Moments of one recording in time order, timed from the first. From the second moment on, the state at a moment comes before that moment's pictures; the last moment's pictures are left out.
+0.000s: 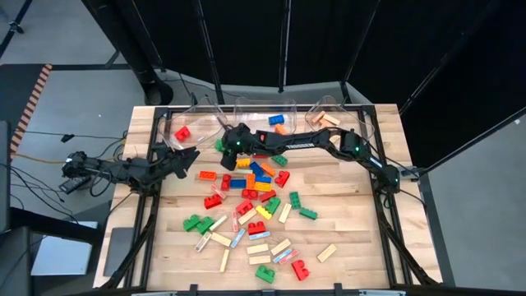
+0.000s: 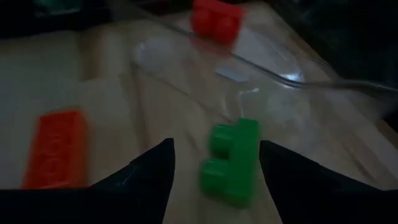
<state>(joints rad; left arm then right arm) -0.23 0.07 0.09 -0.04 -0.81 -0.76 -0.19 2.37 1.84 -0.07 0.15 0.07</state>
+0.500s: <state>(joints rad) -0.23 0.07 0.09 -0.06 -0.81 -0.76 -0.10 2.43 1.95 -0.10 0.35 -0.05</state>
